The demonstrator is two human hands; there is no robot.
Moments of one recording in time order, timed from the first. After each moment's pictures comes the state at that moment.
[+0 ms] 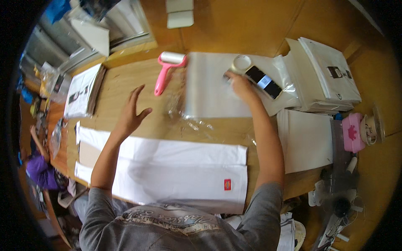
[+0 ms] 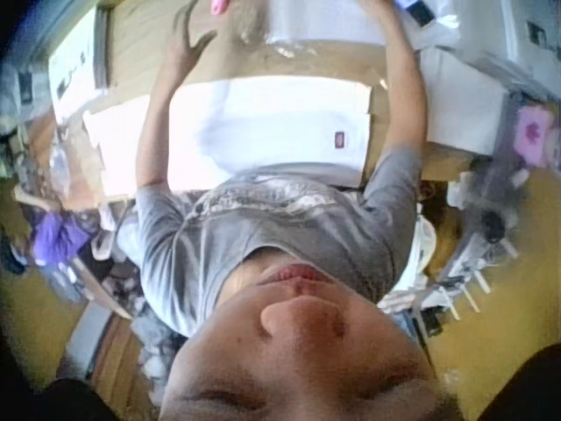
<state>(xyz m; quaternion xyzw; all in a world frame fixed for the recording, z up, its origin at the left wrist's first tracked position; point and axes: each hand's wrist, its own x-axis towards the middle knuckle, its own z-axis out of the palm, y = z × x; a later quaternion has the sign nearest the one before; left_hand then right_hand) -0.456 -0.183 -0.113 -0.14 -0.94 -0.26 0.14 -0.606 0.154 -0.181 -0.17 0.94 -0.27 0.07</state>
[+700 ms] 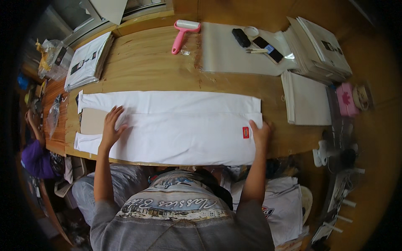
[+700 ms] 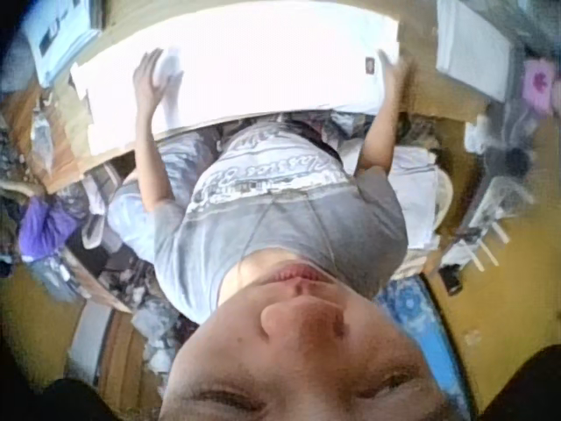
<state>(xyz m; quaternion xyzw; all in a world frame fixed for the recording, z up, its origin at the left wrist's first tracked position) -0.256 -0.331 -0.165 -0.10 -0.97 -0.18 0.09 -0.287 0.183 -0.255 0.16 0.91 -0.38 -0.05</state>
